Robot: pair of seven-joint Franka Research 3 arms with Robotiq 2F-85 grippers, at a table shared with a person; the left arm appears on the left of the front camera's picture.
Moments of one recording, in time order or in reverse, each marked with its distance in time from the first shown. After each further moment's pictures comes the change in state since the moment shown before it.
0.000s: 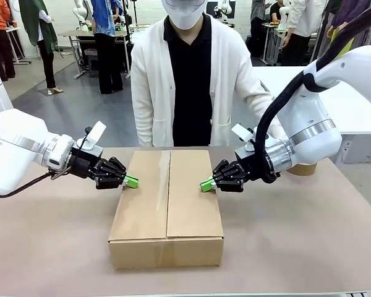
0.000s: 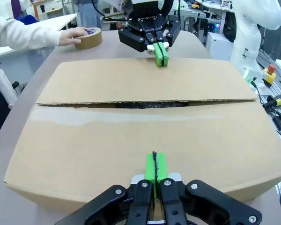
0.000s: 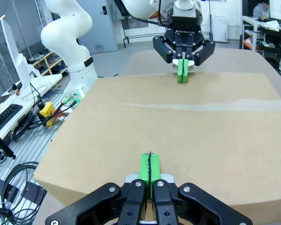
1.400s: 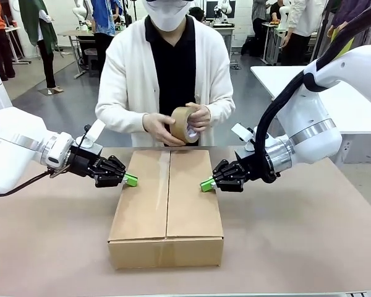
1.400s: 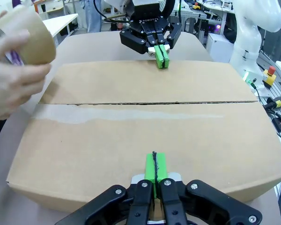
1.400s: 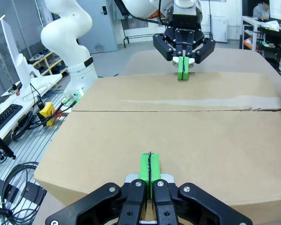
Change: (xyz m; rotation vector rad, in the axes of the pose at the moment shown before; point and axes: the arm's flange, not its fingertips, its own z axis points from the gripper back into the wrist) left arm 0.004 0.000 0.003 0.001 -0.003 0.004; right arm 0.000 0.000 0.000 0.000 0.000 0.000
